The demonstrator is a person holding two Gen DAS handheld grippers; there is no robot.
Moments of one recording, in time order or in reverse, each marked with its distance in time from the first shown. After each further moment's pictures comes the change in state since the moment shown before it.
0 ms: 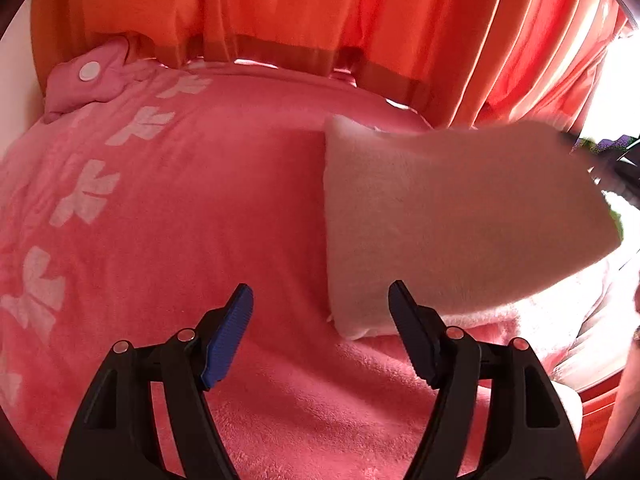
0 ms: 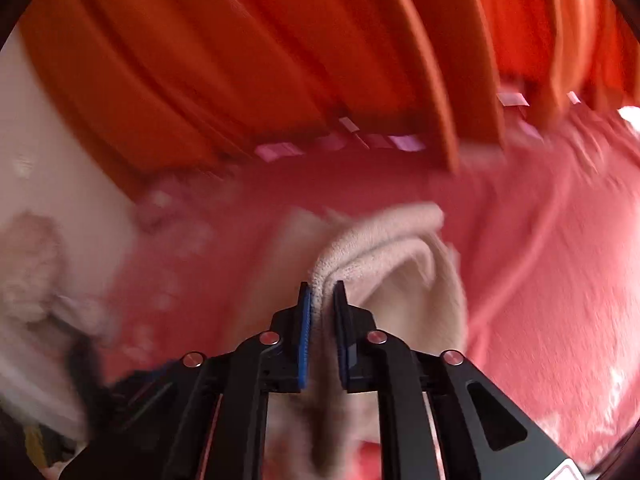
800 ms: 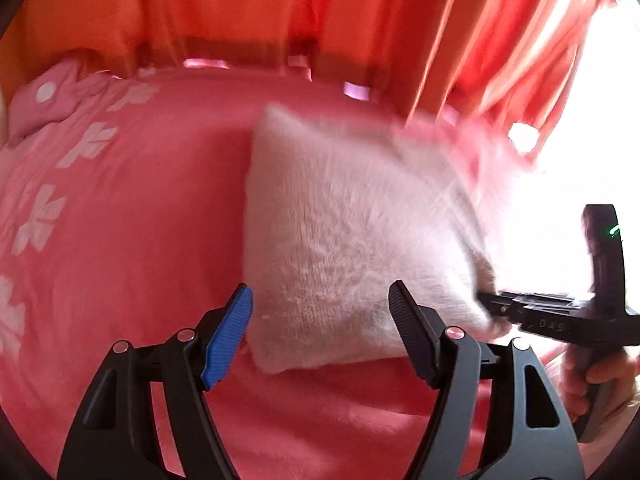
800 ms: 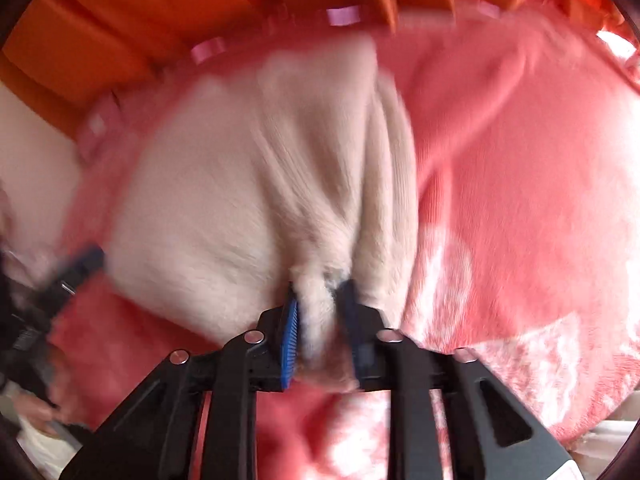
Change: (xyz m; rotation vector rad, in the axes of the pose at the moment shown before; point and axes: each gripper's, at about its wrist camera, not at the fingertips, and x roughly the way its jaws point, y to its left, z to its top) left arm 0.051 -0.060 0.006 0.109 0.087 -0.006; right arm 0.069 -0.075 -0.122 0.110 0.387 -0.228
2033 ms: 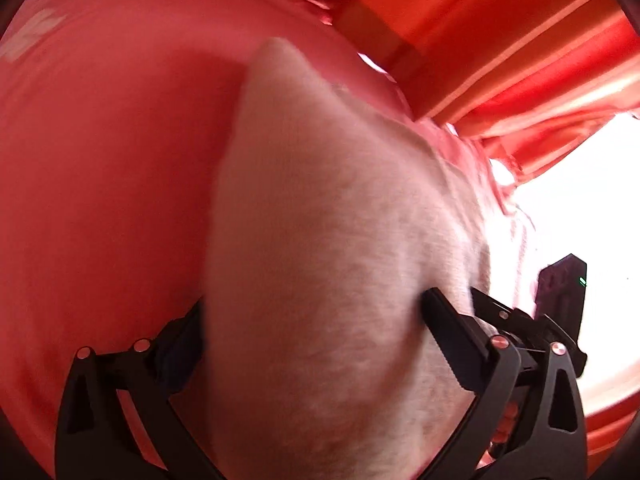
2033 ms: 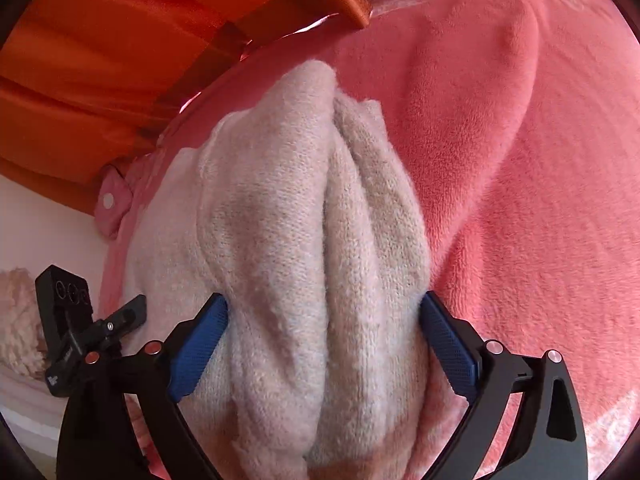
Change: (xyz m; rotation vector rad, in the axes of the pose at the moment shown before) left arm 0.089 0.053 0.045 -0.274 0.126 -0.366; right arm 0.037 -0.030 0.066 0.195 -0.057 0.191
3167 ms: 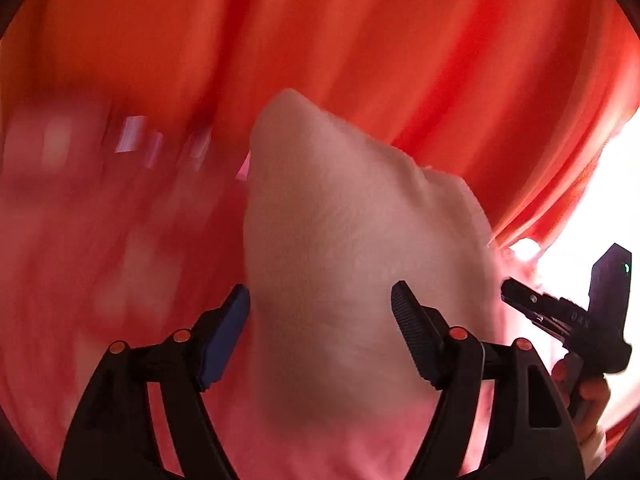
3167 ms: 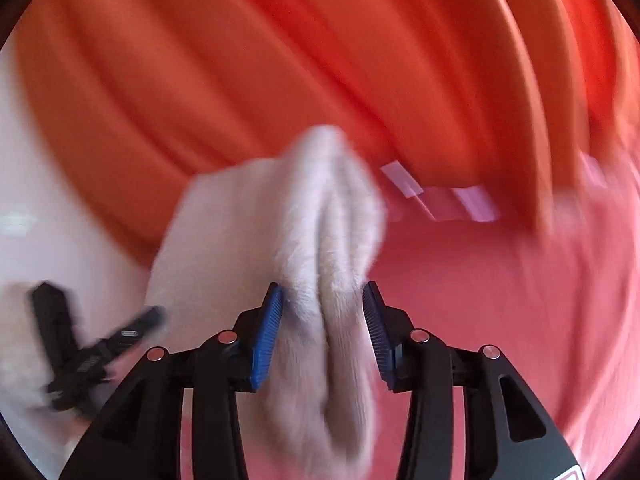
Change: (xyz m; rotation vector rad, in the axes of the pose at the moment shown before) left arm -0.133 0.081 0.114 0.103 -0.326 0.161; right arm 0.029 0.170 0.072 -0.142 -0.273 -0.014
